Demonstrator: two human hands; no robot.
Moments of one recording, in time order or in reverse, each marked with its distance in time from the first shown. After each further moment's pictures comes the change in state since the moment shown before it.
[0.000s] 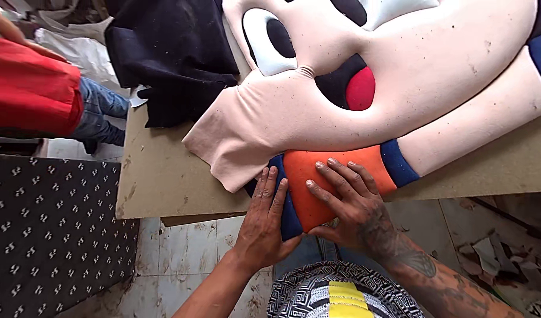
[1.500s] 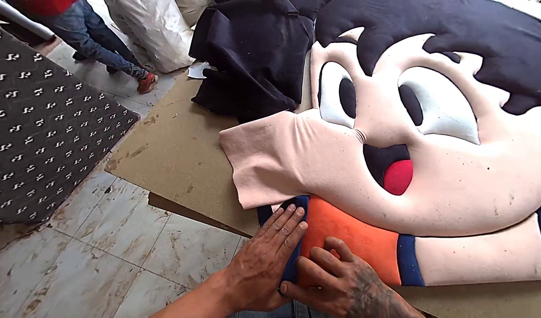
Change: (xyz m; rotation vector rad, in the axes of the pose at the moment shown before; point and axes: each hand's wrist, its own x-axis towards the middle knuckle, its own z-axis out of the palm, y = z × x) left_hand 0.002 0.000 0.008 -0.188 0.078 -0.003; right_hand 0.047 0.019 -0.006 0.088 -0.344 -0.788
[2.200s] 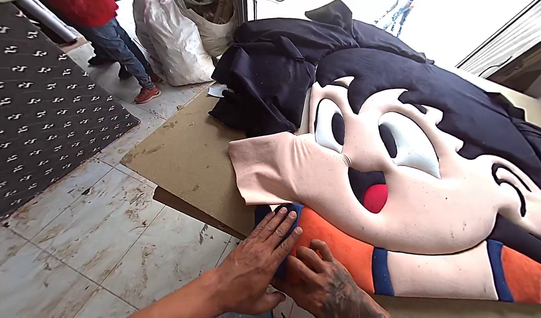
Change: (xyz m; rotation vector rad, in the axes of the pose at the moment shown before) left_hand 0.004 0.018 -0.019 0.108 -0.096 -0.029; right_hand 0.003 -0.001 0.004 -0.094 0.015 -0.034
